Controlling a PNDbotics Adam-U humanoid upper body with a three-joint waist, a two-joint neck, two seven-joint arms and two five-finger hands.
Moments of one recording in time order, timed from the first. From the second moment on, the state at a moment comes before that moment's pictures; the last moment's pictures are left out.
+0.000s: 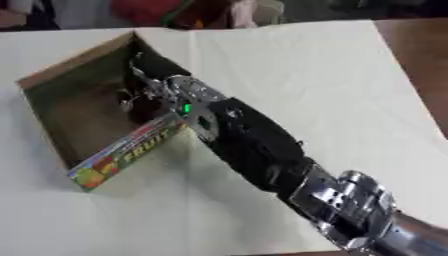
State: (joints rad) left arm -0.32 0.13 0.15 -1.98 -0.21 -0.14 0.65; right arm -1.13 -0.07 0.36 -0.84 0.92 0.10 0.17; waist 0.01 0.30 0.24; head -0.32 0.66
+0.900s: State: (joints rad) left arm -0.31 0.13 0.16 -1.98 -0.21 -0.14 0.65; right arm -1.20 -0.21 0.18 -1.12 0.83 -0.01 0.35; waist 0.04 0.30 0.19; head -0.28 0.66
